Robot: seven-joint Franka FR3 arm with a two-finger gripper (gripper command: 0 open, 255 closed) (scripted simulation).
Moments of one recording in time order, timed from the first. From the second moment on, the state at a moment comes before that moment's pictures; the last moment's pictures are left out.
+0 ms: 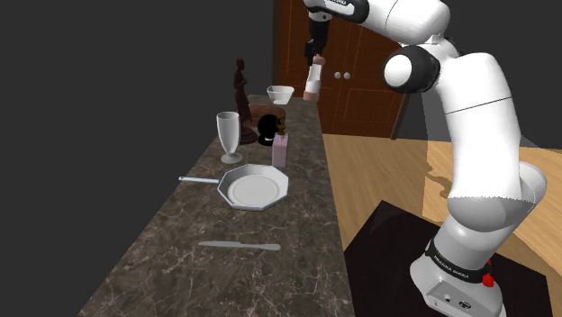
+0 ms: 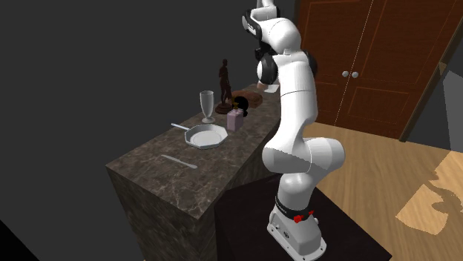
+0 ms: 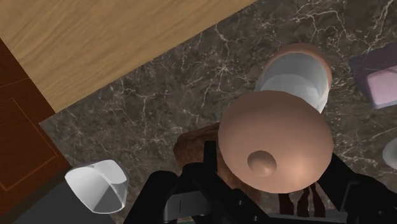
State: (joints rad) arm -0.33 0.60 -0.02 -0.69 -0.15 1.57 -0.48
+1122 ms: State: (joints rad) arm -0.34 0.43 -0.01 -1.20 -0.16 1.91 -0.43
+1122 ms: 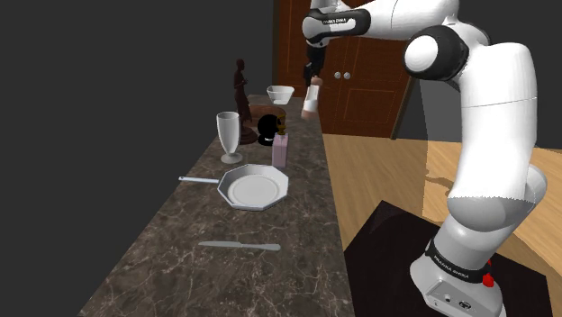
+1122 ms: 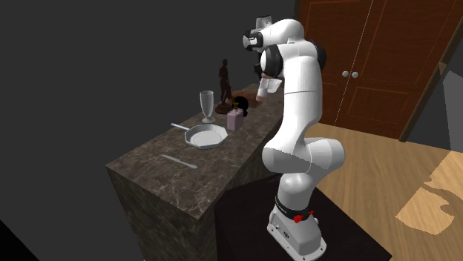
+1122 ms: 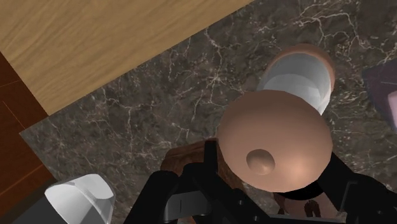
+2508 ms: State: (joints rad) arm -0.34 0.43 -0.02 -1.49 -0.19 2.19 -0.38
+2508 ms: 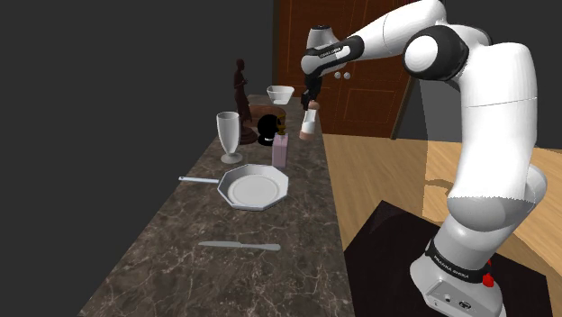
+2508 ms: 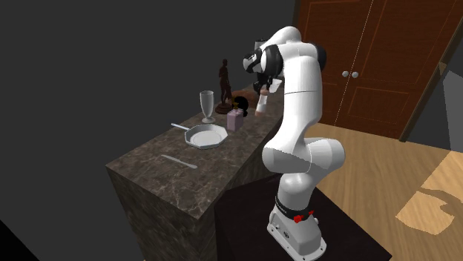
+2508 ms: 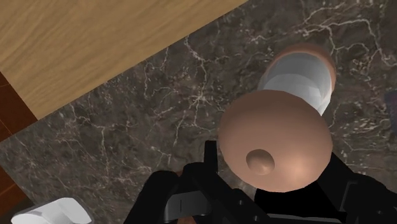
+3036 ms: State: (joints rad) arm -0.34 0.46 -0.02 -1.55 -0.20 2.28 -0.36
